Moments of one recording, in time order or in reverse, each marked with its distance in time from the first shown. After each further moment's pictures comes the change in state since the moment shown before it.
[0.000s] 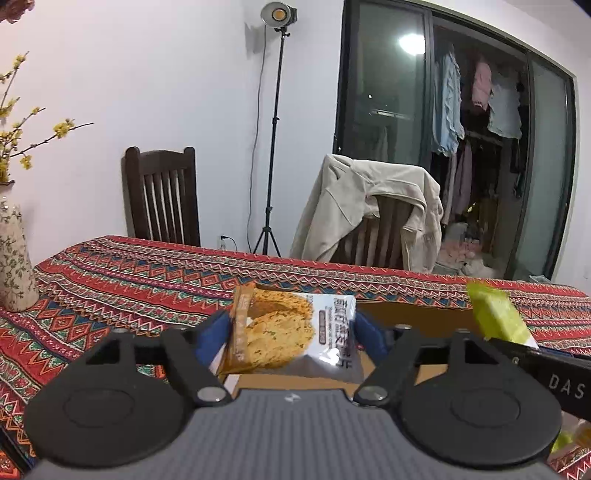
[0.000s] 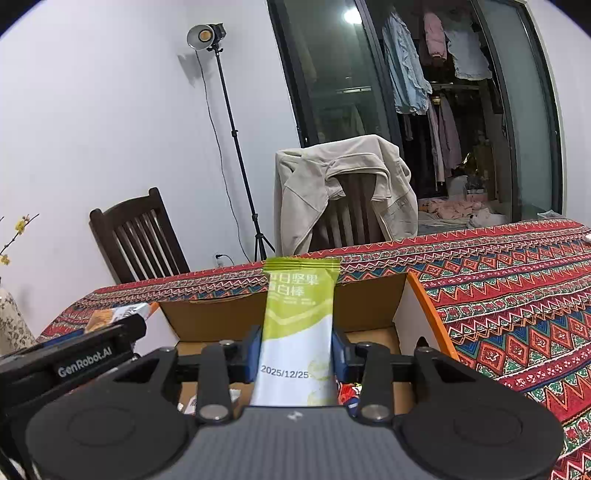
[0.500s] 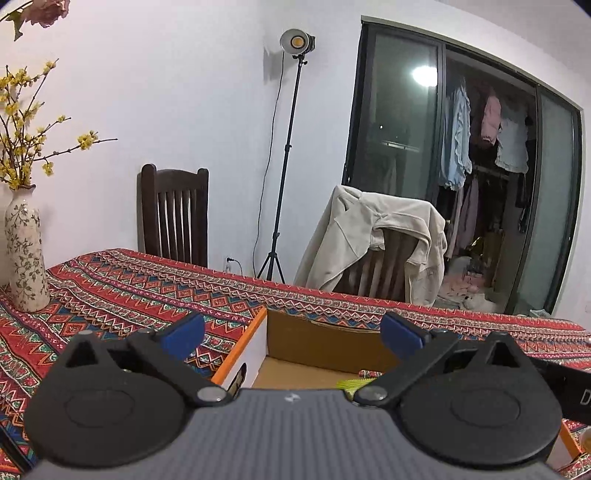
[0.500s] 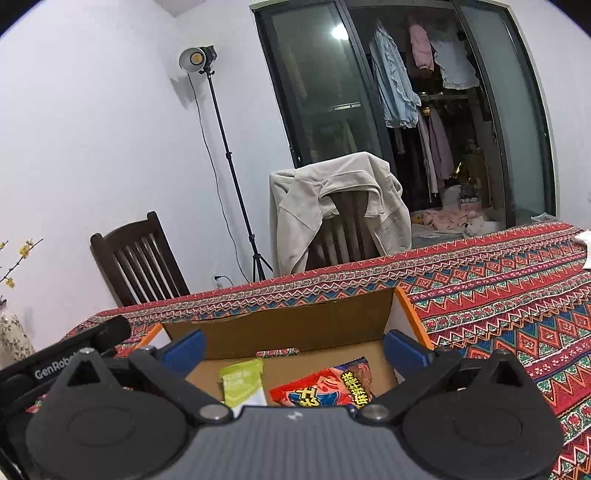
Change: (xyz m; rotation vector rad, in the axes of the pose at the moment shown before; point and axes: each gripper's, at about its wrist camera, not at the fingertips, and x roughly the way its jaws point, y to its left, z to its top) left arm -0.023 0.009 0.009 -0.065 -0.088 0.011; right arm -0.028 -0.006 0.001 0.043 -0.074 -0.005
